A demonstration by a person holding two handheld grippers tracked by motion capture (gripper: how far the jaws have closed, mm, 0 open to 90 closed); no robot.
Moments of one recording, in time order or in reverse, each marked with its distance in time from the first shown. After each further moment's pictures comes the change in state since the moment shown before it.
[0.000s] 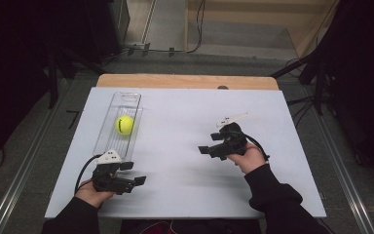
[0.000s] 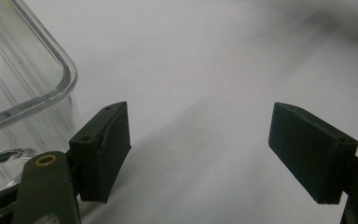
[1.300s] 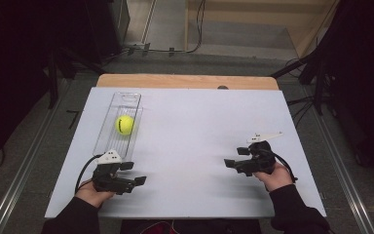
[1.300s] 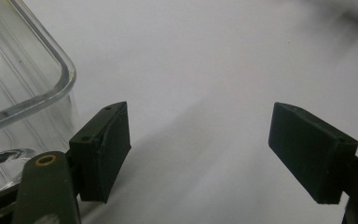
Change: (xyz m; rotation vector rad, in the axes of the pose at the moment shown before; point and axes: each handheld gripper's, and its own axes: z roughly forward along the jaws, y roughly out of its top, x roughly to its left) left arm 0.000 0.000 0.001 0.001 0.002 0.000; right arm -0.019 -0.074 -0.043 -0.031 -0.072 0.103
